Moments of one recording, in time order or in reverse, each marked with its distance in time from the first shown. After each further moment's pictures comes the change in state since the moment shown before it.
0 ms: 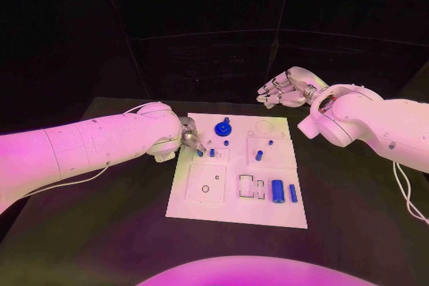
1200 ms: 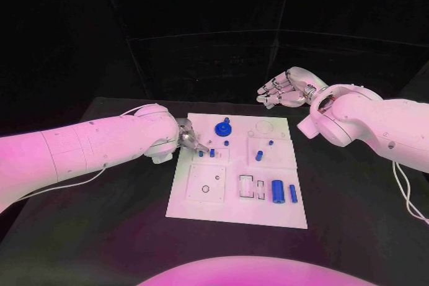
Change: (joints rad) left arm -0.006 -0.015 -0.004 0.002 -0.001 -0.021 -0.005; left_hand -0.123 -0.032 -0.328 0.168 0.001 0.025 -0.004 0.012 0.008 0.005 -0.005 0.014 0.011 0.000 -0.007 0.000 0.000 0.000 0.006 -0.006 0.000 0.010; right arm 0.000 0.001 0.000 -0.004 0.000 0.002 -0.001; right_hand 0.000 0.000 0.000 0.000 -0.005 -0.006 -0.001 -0.004 0.000 -0.007 0.007 -0.004 -0.001 -0.004 0.004 -0.008 -0.015 0.000 0.004 0.004 -0.015 -0.010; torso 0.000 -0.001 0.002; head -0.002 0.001
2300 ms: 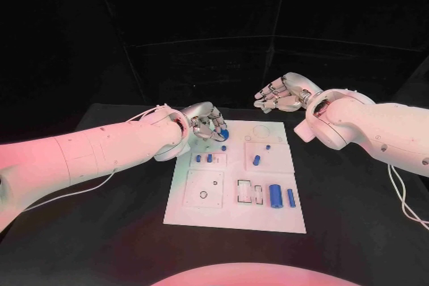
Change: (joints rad) left arm -0.008 0.071 -0.001 -0.080 -0.056 -0.305 0.599; left_hand 0.471 0.054 -0.123 -0.124 0.000 -0.115 0.112 -0.301 -0.276 -0.401 0.120 -0.627 -0.677 -0.189 0.096 -0.480 -0.523 0.094 -0.284 0.089 -0.658 -0.591; right arm 0.000 0.011 0.000 -0.021 0.000 0.004 0.001; right_hand -0.004 -0.004 0.000 -0.005 0.000 -0.007 0.000 -0.004 0.000 -0.004 0.004 0.000 0.000 -0.003 0.003 -0.003 -0.008 0.000 0.000 0.000 -0.010 -0.006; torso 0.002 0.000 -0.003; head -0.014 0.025
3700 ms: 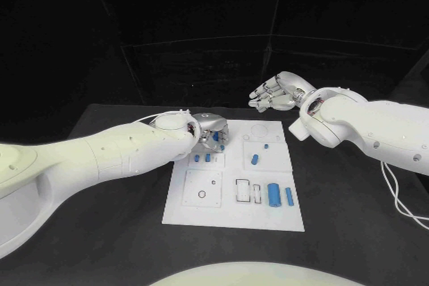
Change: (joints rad) left arm -0.034 0.146 -0.018 -0.185 -0.405 0.137 0.073; left_hand -0.005 -0.006 0.050 -0.057 0.000 0.138 -0.008 -0.132 -0.089 0.106 -0.003 -0.206 -0.169 0.186 -0.003 0.271 0.318 -0.031 0.219 -0.013 0.340 0.324; right arm 0.000 0.017 0.000 -0.009 0.000 0.006 0.001; right_hand 0.000 0.000 0.005 -0.005 0.000 0.000 0.000 0.000 0.000 0.000 0.000 0.000 0.000 0.000 0.000 0.000 -0.005 0.000 0.000 0.000 -0.005 -0.003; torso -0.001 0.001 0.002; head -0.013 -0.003
